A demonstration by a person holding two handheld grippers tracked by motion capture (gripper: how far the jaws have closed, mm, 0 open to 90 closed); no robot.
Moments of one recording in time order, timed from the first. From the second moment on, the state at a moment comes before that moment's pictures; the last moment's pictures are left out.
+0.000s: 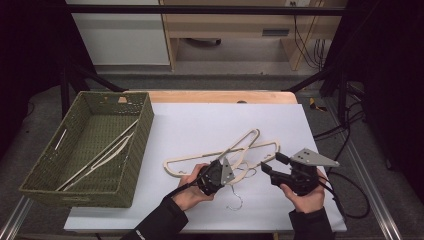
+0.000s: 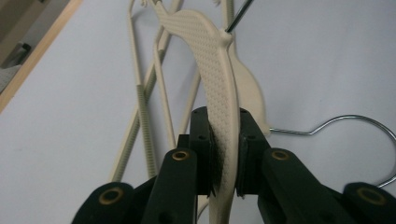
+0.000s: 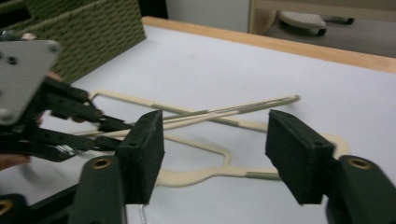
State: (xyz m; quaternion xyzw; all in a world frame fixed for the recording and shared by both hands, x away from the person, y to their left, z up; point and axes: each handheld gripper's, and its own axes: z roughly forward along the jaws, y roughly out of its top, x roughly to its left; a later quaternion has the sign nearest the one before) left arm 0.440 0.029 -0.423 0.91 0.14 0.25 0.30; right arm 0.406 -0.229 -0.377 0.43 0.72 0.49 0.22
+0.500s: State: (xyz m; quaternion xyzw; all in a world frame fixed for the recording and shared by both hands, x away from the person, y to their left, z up) left arm 0.456 0.076 -0.391 0.88 0.21 0.25 0.35; right arm 0.413 -0.249 -0.398 0.45 0.71 0.49 0.21
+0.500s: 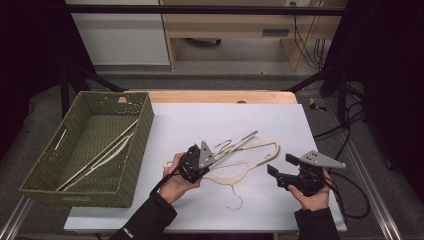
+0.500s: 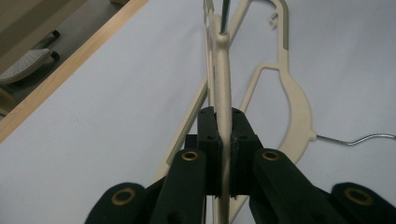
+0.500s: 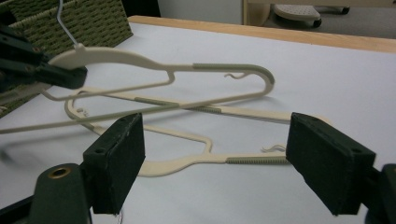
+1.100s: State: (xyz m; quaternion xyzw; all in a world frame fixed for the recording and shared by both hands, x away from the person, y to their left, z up) left arm 0.439 0.159 -0.287 0.83 0.24 0.25 0.44; right arm 0.408 -0.252 -0.393 0.44 0.72 0.50 0.21
